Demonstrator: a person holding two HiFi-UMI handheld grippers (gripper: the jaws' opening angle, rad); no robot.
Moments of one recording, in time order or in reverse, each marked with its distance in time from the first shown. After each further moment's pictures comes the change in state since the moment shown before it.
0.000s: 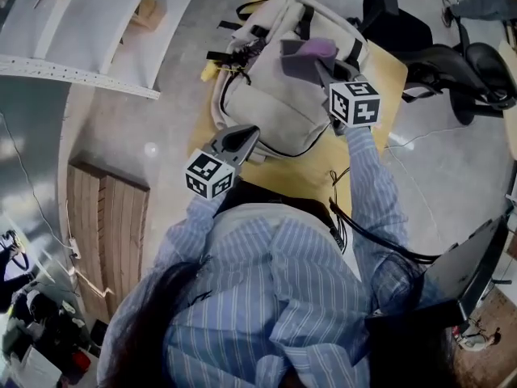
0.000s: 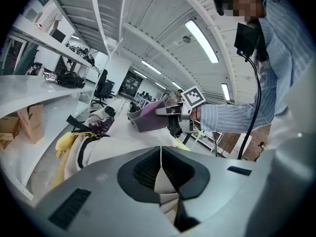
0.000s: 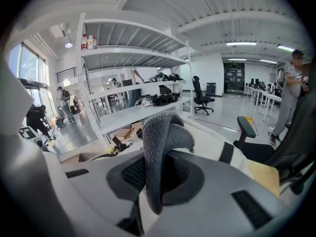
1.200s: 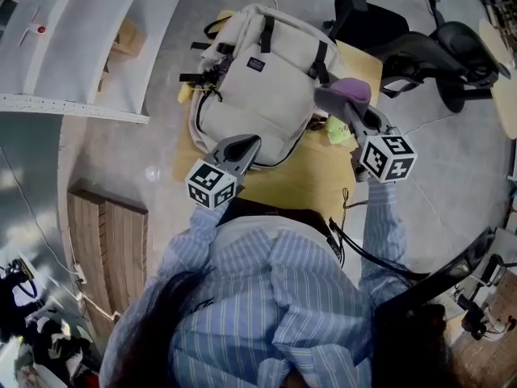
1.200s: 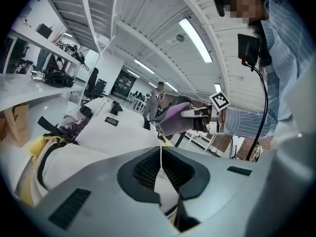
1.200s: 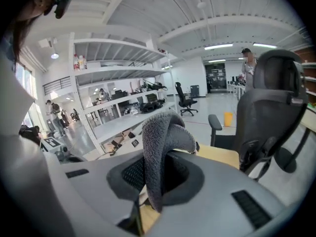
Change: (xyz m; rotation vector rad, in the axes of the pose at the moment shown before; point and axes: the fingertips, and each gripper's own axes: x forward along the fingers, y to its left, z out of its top) left arm 0.056 -0.043 0.012 0.023 0.003 -0.082; right arm -0.161 -0.062 -0.037 0.151 -0.065 -0.108
